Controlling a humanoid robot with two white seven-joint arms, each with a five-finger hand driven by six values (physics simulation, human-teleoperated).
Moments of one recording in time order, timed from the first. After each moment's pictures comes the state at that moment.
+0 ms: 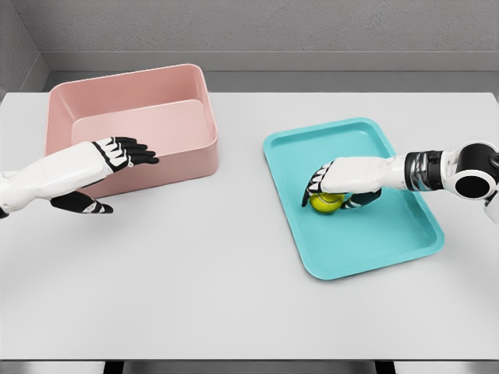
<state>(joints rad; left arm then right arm) -0.41 1.06 -0.64 -1.64 -0.22 -0.61 -0.11 -0.84 -0.76 1.01 -1.35 0.33 -0.61 0.54</state>
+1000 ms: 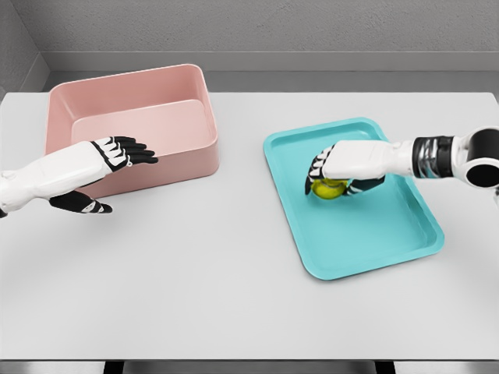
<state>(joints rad) -0.41 1.06 -0.64 -1.64 -0.22 -0.61 -0.11 -0.87 -0.78 0.96 -1.42 0.32 -0.61 0.53</state>
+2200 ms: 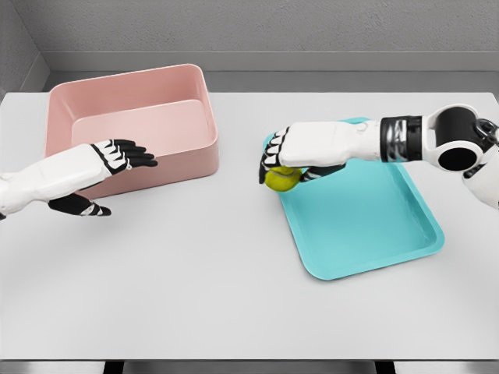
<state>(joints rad) -0.40 1.07 -0.64 -1.65 -0.22 -0.61 -0.11 -0.94 -0.69 0.96 -1.52 0.28 -0.61 0.53</state>
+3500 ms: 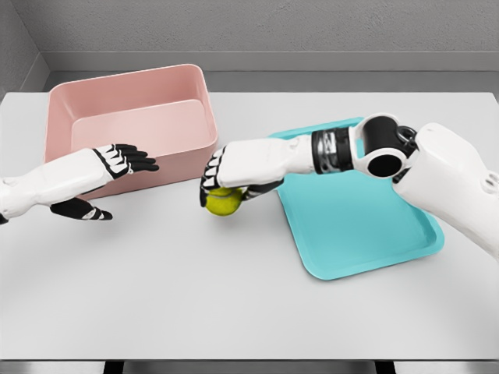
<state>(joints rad) -0.39 1.07 -0.64 -1.65 -0.22 -0.61 -0.11 -0.95 -0.47 1.02 -1.45 0.29 -0.61 0.55</state>
